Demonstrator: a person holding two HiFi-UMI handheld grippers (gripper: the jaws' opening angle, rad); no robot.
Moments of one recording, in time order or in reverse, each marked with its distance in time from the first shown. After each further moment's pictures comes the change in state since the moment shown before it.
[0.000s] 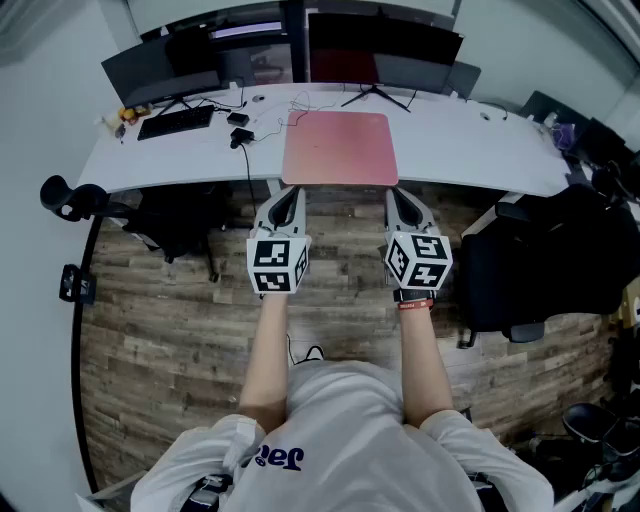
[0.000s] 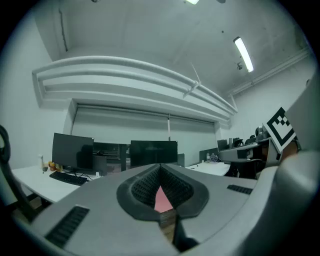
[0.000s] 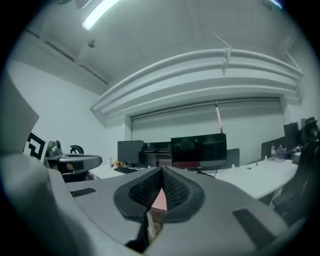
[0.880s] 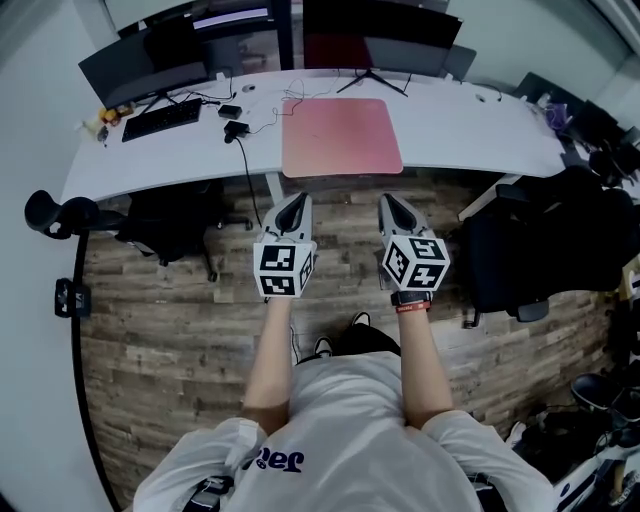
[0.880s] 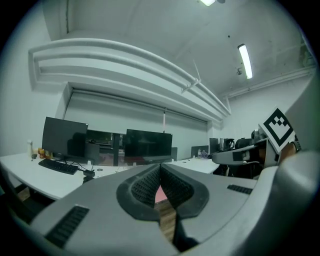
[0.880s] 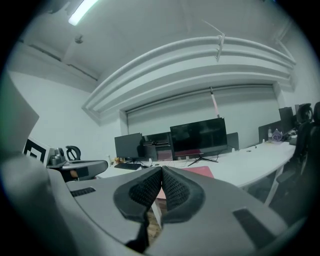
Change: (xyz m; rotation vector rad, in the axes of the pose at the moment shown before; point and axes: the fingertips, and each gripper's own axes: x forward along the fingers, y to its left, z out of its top) left arm 0.014 0.052 -0.057 -0.058 0.065 -0.106; right arm 0.047 0.051 -0.055 0.108 0.082 -0.030
